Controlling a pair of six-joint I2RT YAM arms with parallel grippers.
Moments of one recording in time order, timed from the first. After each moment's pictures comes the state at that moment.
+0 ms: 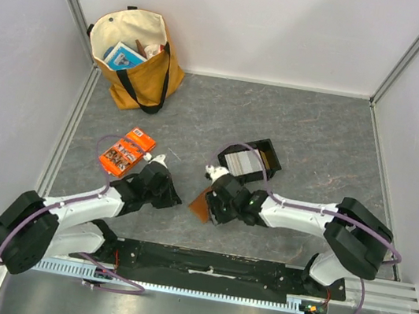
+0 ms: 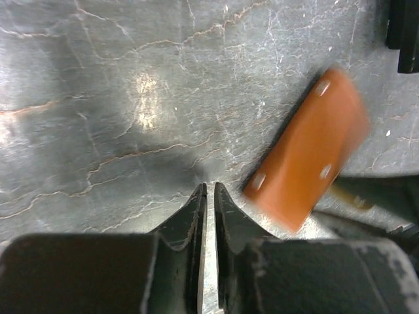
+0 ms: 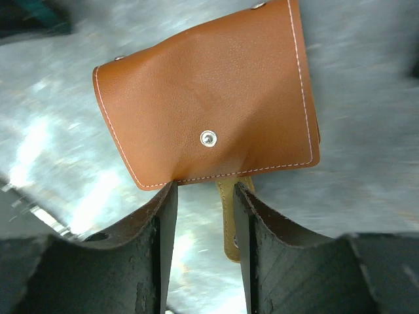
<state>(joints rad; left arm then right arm) -0.66 1.12 0.34 -0.05 0.02 -0.88 1.09 1.56 0.77 -0.16 0.03 0.46</state>
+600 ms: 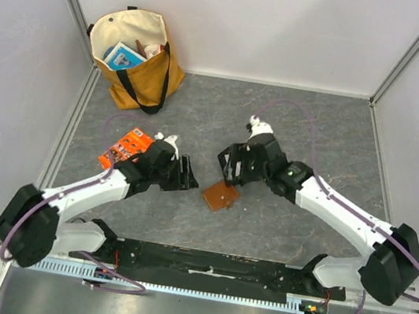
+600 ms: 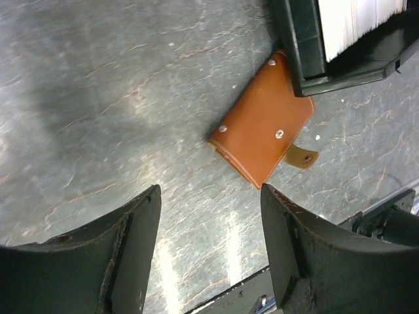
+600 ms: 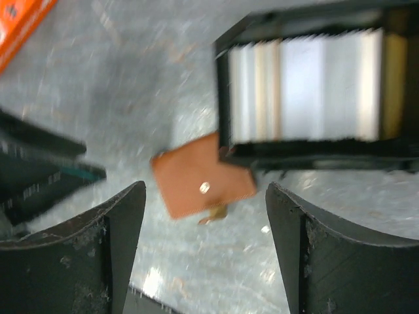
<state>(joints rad) -0.61 1.13 0.58 -0.24 0.09 -0.76 0.81 1.33 1.01 -0.42 0.12 0.47</state>
